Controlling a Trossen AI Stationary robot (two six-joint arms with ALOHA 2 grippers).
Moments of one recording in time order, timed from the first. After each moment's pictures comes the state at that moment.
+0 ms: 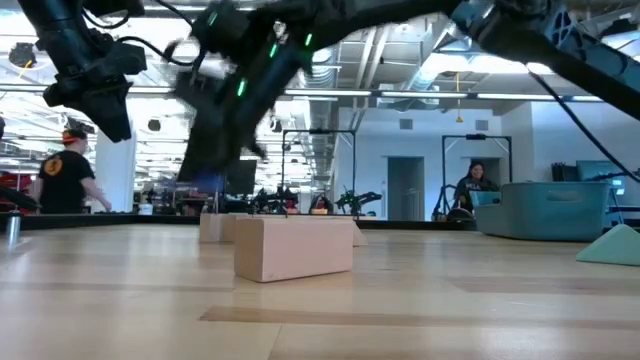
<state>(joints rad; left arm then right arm) 0.20 0.71 0.68 -1.08 -0.37 -0.70 -0.06 2.54 2.35 -0.68 -0.03 0.14</state>
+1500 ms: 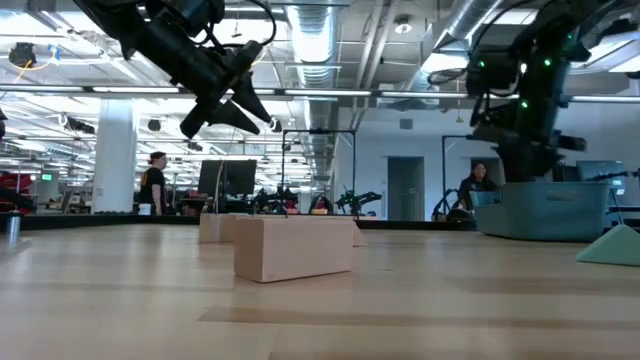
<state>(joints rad) 0.32 1.19 0.68 0.00 -0.21 -0.68 -0.56 1.13 0.68 -0.81 0.20 0.64</state>
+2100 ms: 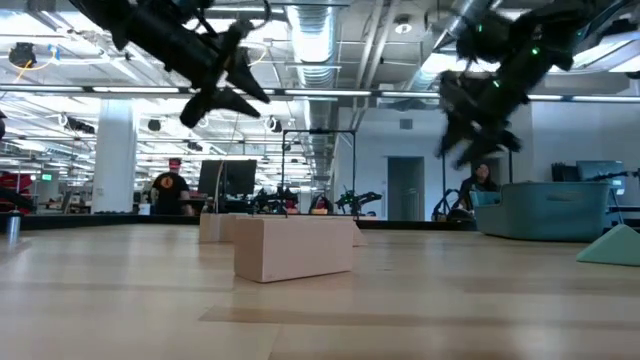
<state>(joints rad) 0.31 1.11 0.68 -0.02 -0.10 -0.69 -0.48 1.10 0.65 -0.32 0.10 0.52</state>
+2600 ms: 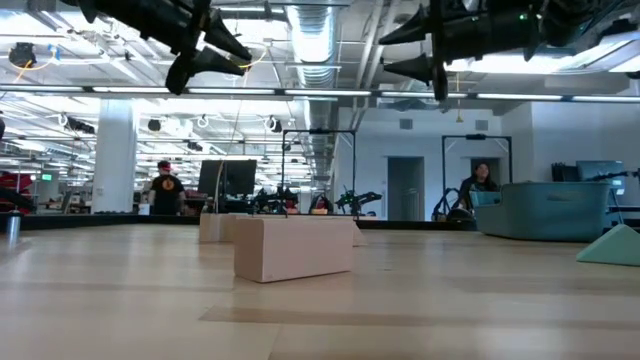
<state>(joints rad) 0.29 0.88 0.68 -0.08 -0.16 -0.60 -0.35 1.12 0.65 0.47 -0.05 0.56</state>
